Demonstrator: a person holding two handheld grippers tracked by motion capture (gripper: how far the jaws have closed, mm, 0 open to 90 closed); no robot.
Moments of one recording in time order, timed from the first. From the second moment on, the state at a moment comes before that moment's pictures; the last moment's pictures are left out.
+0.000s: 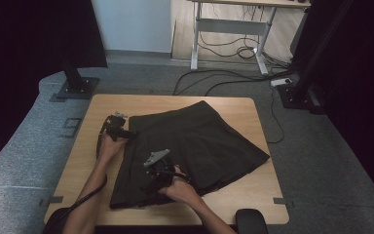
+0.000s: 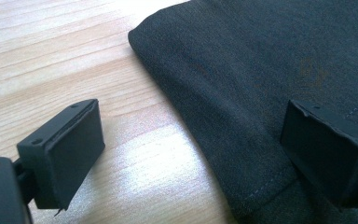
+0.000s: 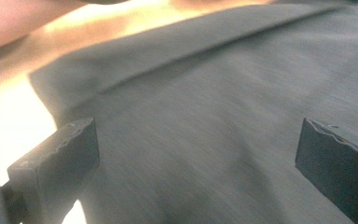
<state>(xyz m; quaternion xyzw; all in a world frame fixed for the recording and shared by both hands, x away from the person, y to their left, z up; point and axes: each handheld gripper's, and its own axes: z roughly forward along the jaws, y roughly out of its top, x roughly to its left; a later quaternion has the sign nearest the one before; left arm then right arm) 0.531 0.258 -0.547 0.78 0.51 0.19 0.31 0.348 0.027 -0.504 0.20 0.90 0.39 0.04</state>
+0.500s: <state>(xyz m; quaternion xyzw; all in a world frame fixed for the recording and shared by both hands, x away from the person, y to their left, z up) 0.532 0.258 -0.547 0.78 0.52 0.19 0.31 0.317 0.101 -0.533 0.14 0.92 0.36 0.00</state>
